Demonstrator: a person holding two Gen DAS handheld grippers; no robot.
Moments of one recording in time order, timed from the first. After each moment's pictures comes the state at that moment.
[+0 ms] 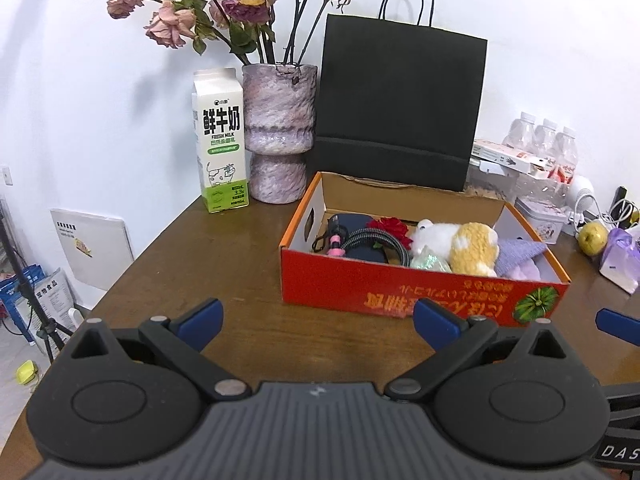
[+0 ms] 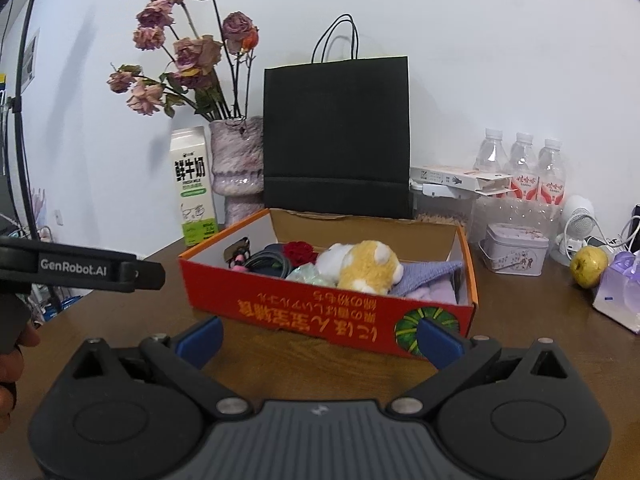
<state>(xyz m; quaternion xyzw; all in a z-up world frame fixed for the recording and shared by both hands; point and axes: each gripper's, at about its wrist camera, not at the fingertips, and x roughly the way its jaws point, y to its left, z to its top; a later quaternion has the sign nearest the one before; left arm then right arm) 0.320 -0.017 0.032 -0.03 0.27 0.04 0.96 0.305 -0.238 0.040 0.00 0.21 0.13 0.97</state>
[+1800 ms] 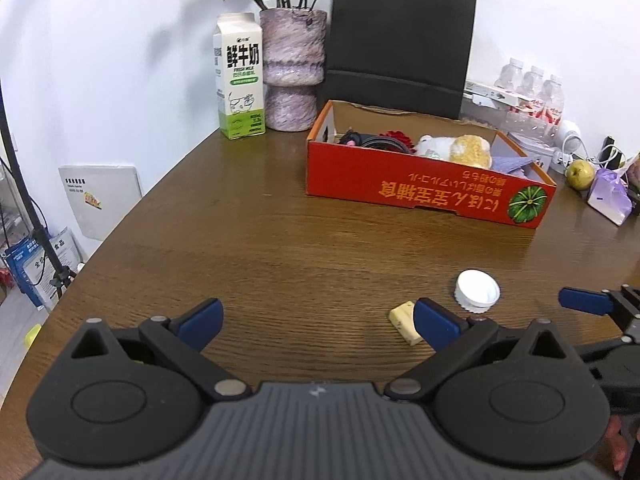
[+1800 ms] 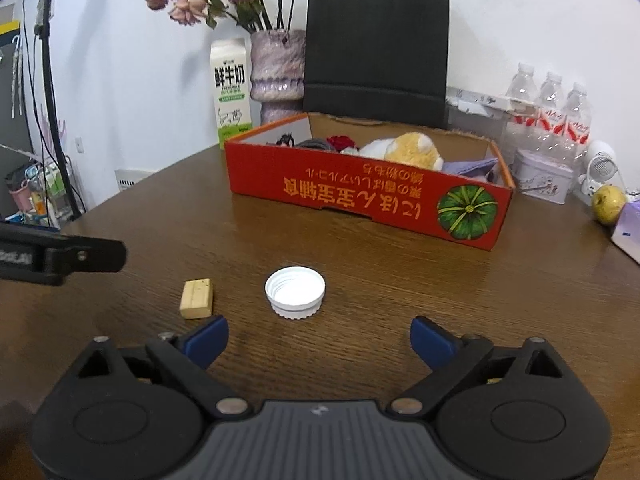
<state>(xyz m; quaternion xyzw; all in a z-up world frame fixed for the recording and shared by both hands) 0.241 0.007 -0.008 -0.03 0.33 0.03 0.94 0.273 -0.213 -0.014 -0.04 0.31 0.16 0.93</state>
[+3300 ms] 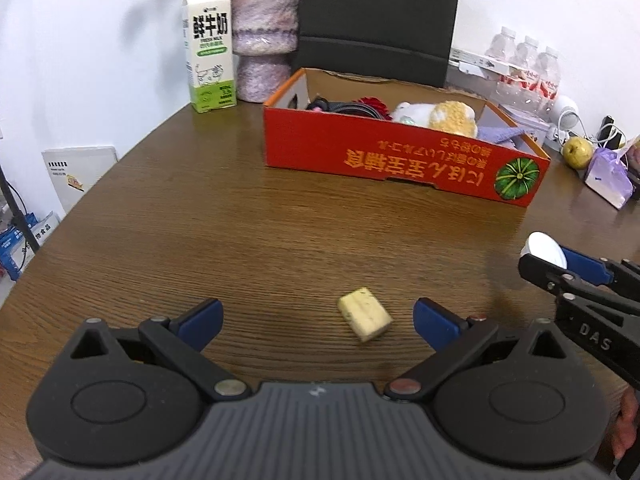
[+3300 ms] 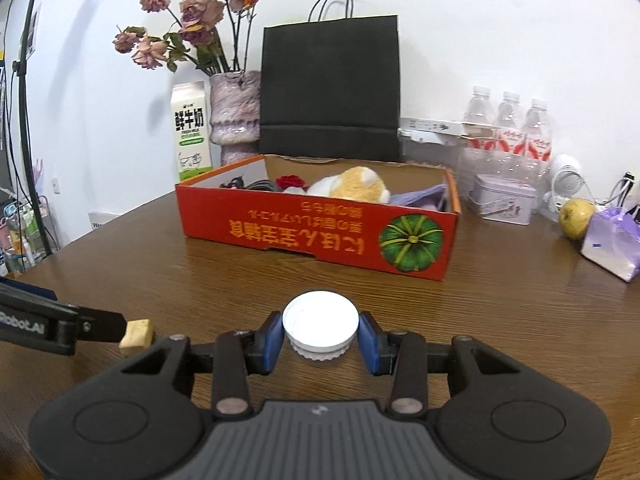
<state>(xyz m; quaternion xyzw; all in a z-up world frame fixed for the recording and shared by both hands) 0.269 -0.034 -0.028 -0.03 0.36 0.02 0.93 0.275 -0.259 -0.013 -0.02 0.24 0.13 0.96</state>
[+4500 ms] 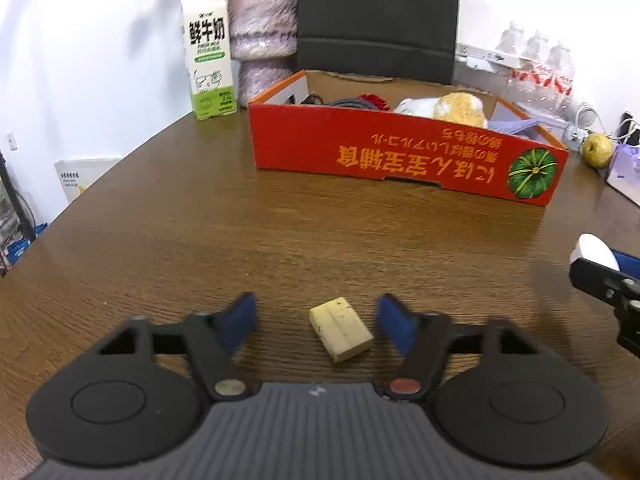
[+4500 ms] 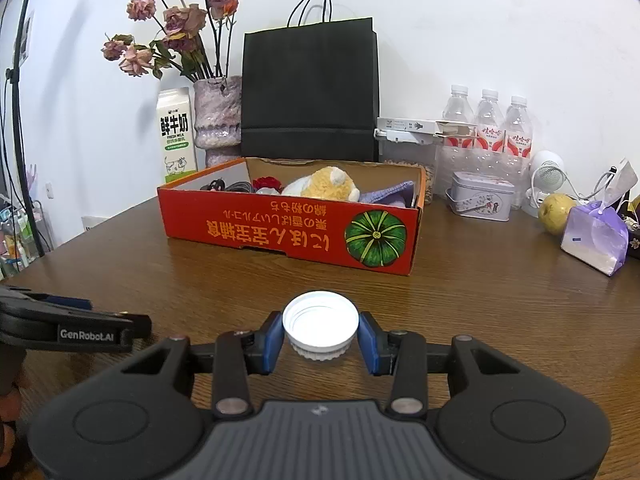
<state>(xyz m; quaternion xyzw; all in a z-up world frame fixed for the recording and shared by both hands) 0.283 -0.063 -0.054 -0.01 0.33 0.05 0.94 0.271 -0.282 -0.014 -0.02 0.24 0.12 0.96</state>
